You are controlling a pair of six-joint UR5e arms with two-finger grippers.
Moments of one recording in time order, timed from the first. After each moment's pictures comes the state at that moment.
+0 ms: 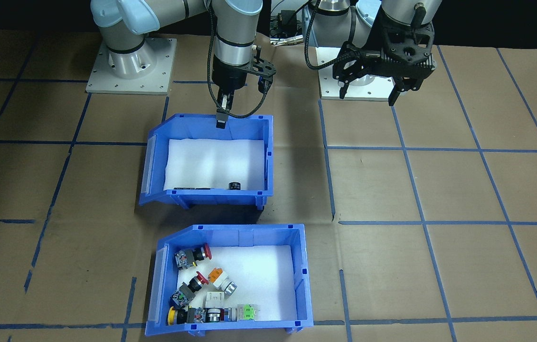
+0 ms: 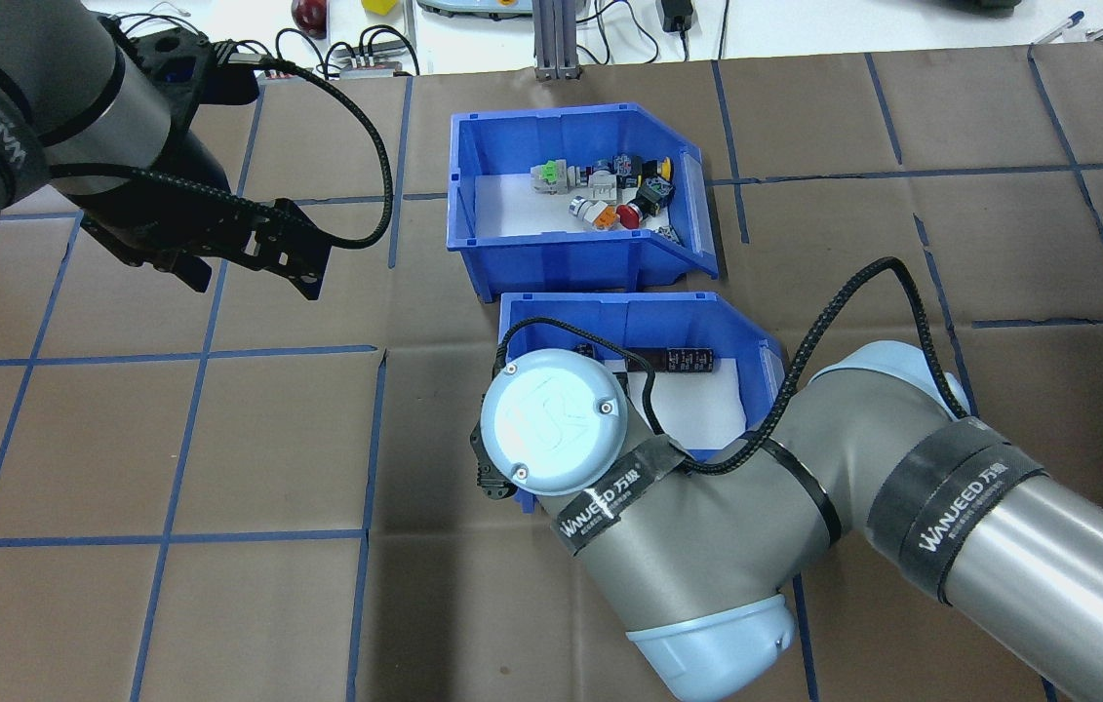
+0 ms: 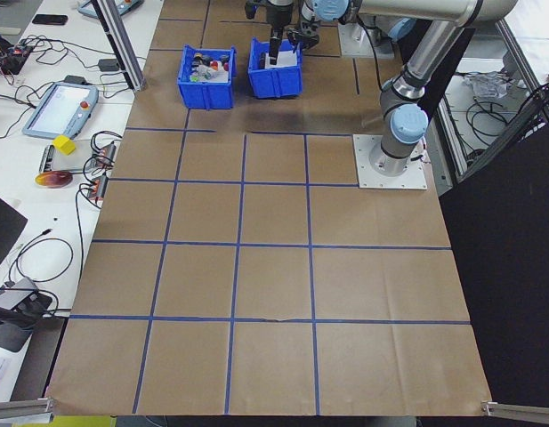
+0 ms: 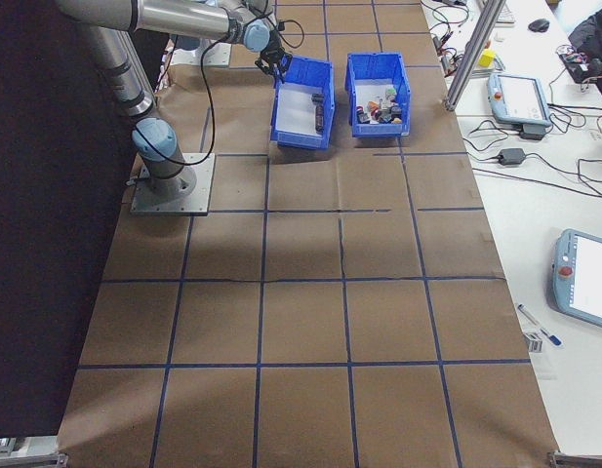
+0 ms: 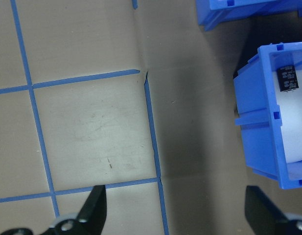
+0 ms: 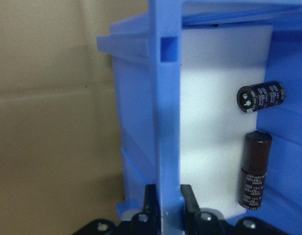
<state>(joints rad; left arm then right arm) -1.58 -1.43 -1.68 -1.55 1.54 0.13 2.17 -1.56 2.05 -2.15 -1.83 -0.90</state>
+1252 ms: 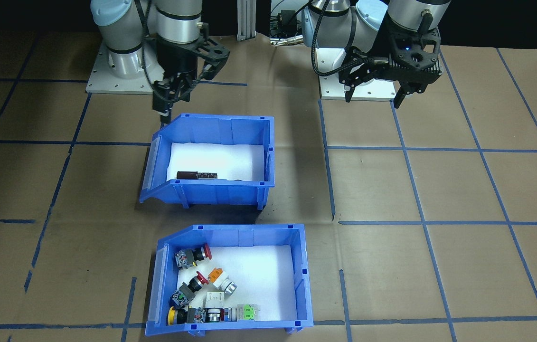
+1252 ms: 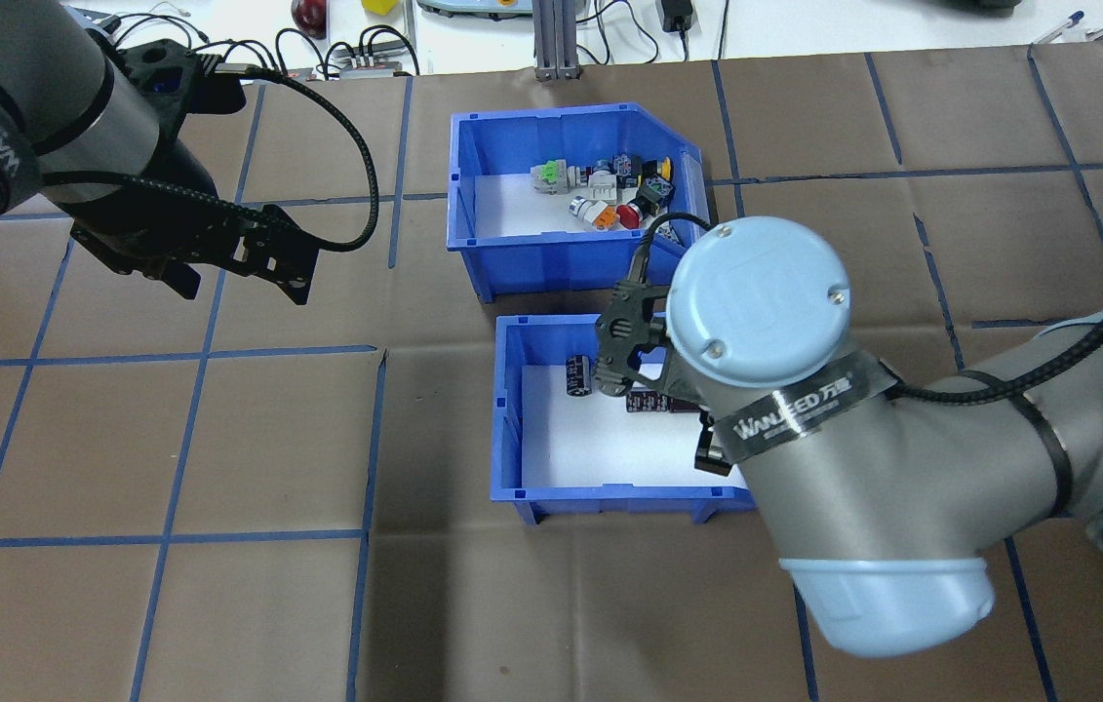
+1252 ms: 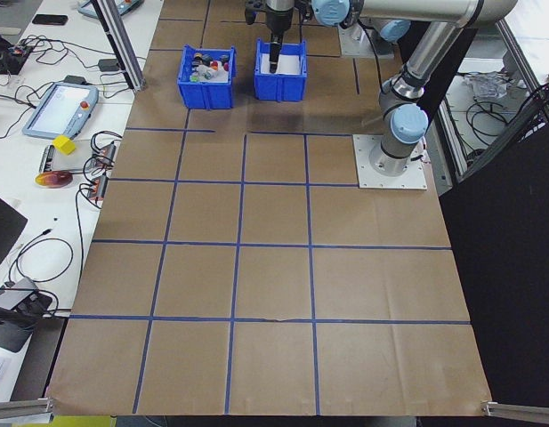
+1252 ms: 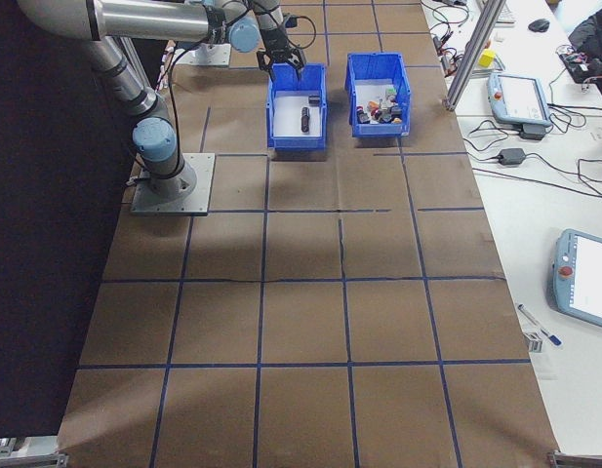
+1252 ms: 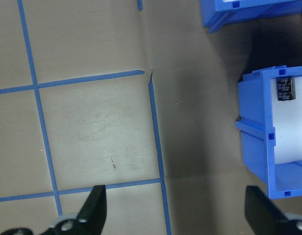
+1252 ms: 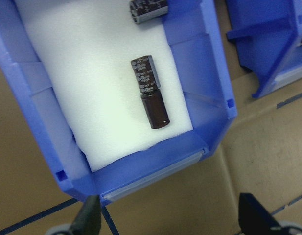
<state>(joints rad) -1.55 -1.42 -1.70 -1.55 1.55 0.13 1.89 -1.75 2.03 -2.04 -1.79 -0.88</state>
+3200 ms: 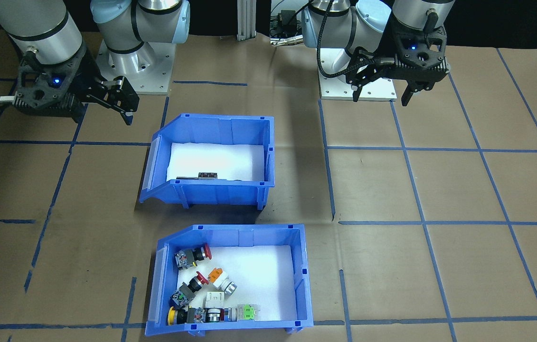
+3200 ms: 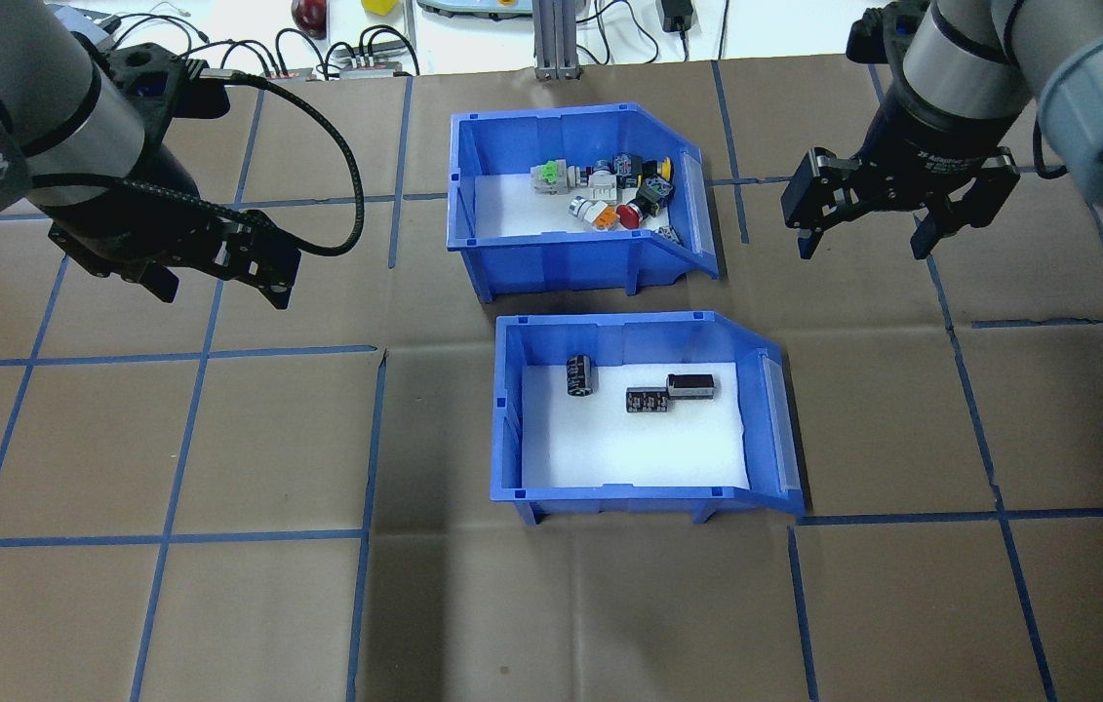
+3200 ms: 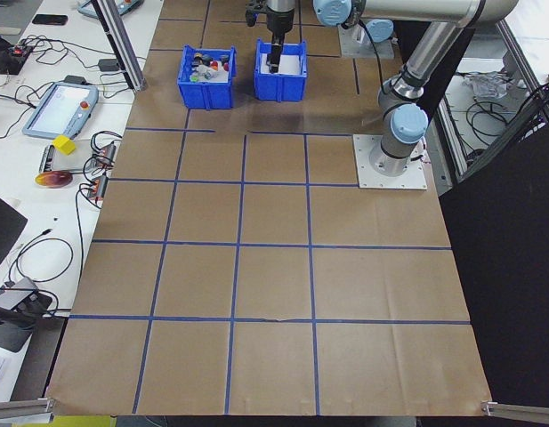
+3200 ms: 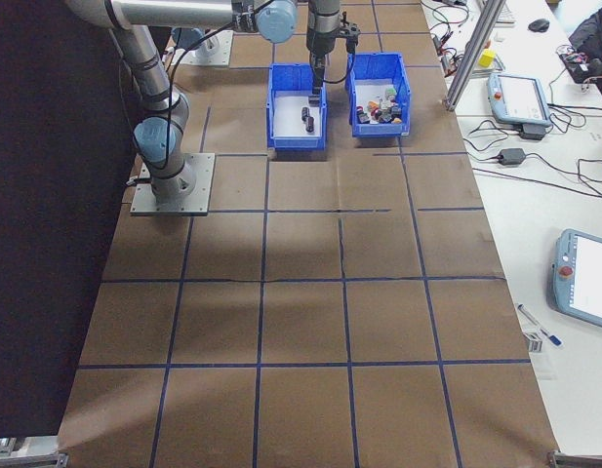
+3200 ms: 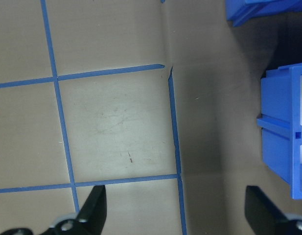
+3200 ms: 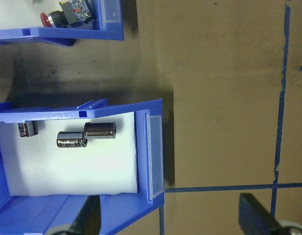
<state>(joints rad) -1.55 -1.42 -1.70 -1.56 1.59 0.13 1.54 -1.58 1.60 -1.55 -1.56 0.01</state>
